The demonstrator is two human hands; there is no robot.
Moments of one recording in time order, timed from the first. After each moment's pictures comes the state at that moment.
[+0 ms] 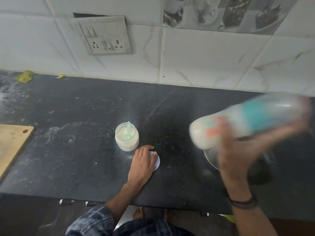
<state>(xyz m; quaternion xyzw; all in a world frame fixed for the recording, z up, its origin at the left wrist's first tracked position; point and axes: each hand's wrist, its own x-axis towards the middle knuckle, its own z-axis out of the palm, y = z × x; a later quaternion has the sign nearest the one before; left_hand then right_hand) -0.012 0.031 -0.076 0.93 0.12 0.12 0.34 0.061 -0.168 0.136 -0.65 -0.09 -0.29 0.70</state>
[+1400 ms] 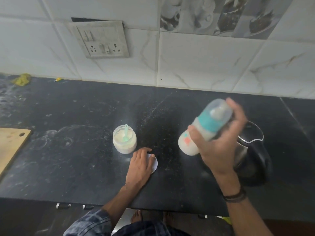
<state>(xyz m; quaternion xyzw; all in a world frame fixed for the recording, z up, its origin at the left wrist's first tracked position) -0.014 0.030 -0.069 0.92 0.11 0.12 0.35 0.059 -0.158 0.134 -0.71 -0.21 -0.26 0.62</state>
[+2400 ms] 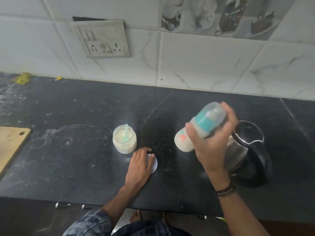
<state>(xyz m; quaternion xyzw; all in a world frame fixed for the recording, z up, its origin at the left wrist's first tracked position) -0.010 0.034 -0.082 0.92 0.13 0.12 0.36 0.067 -0.147 0.122 -0.71 -0.21 -0.31 0.60</state>
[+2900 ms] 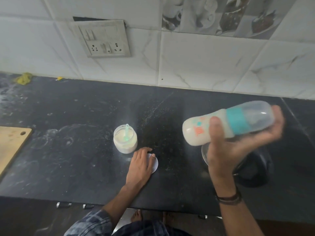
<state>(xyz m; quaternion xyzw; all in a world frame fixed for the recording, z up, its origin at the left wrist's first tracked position) -0.010 0.033 -0.078 0.92 0.12 0.12 0.35 0.055 -0.143 0.143 -0.66 -0.18 -0.39 0.62</state>
